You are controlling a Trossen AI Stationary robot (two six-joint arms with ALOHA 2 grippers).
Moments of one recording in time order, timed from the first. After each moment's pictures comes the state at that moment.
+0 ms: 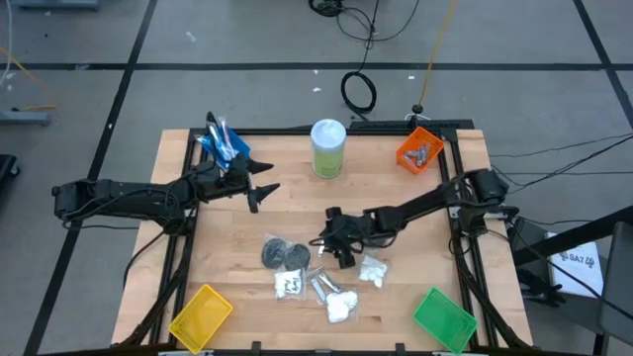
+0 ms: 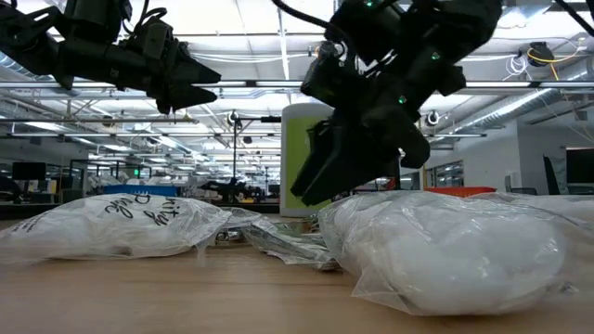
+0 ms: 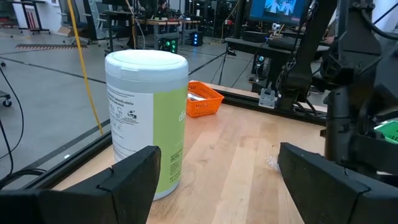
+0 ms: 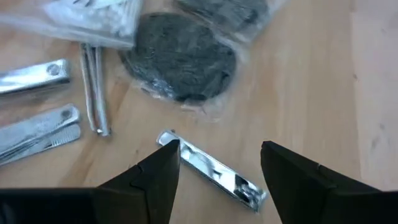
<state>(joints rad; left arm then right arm) 0.28 0.93 0.29 0.58 0.00 -0.09 0.13 1.86 0.97 0.14 0.00 -0.20</state>
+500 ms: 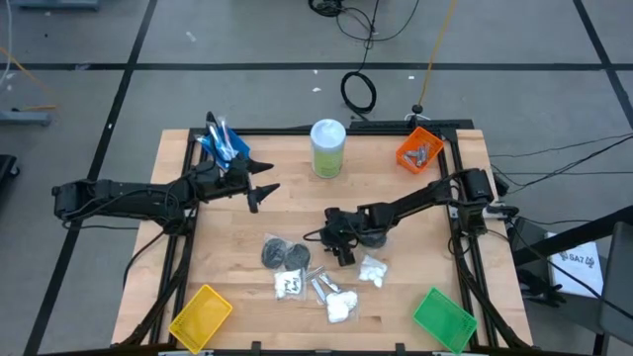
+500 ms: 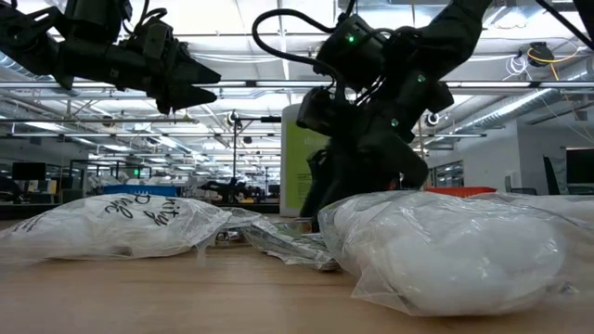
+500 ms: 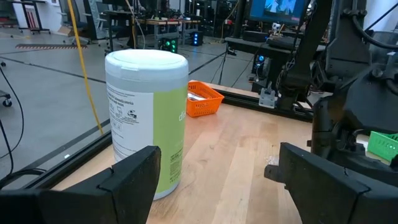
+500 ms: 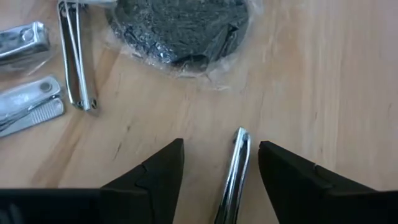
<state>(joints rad) 0.28 0.93 0.29 0.58 0.00 -0.09 0.09 1.93 1.00 0.01 -0.08 -0.17</state>
